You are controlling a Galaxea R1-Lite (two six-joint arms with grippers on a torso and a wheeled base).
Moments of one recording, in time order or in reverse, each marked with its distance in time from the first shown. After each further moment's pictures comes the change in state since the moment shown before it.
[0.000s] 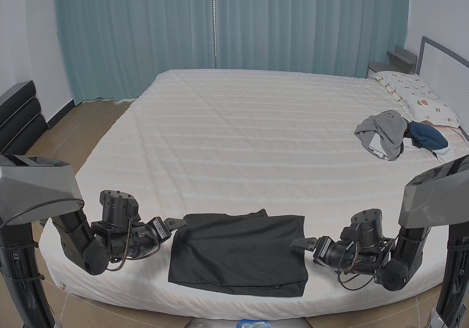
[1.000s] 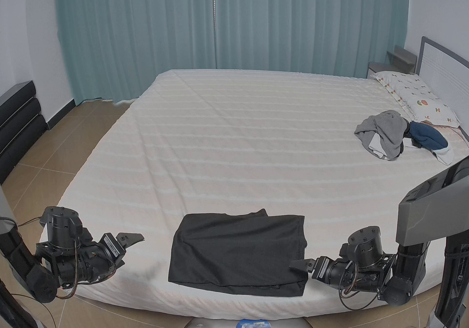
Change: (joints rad) left arm 0.102 -0.407 0.403 -0.004 0.009 -0.110; right arm 0.083 -0.007 0.130 -0.067 -0.079 -0.017
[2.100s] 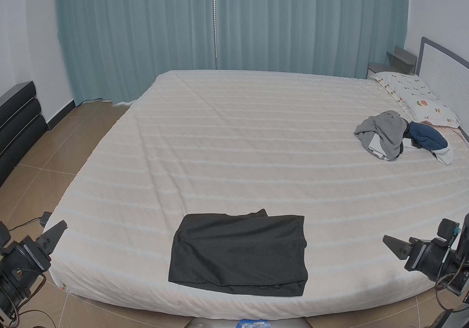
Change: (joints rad) left arm 0.002 -1.037 -0.100 0.748 0.357 0.388; right arm -0.157 -1.126 0.177 0.683 -0.310 -0.459
